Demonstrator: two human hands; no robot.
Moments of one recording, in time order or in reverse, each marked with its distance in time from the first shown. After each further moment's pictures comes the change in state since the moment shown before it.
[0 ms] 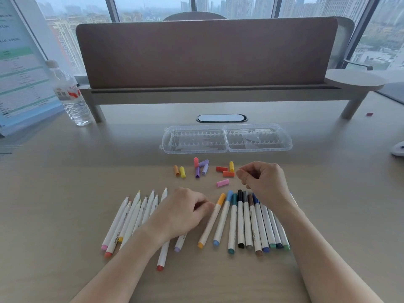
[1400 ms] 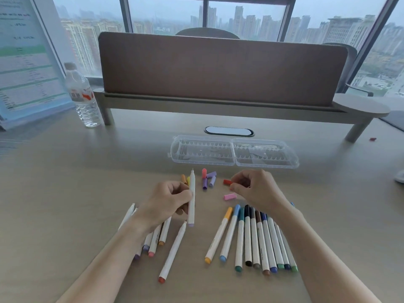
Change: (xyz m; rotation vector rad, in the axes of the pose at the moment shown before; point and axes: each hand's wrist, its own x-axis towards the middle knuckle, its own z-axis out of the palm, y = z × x) left_hand 0.008 -0.036 -0.031 -0.780 0.132 -0.267; right_hand 0.027 -0.019 0.019 -0.335 -0.217 -0.095
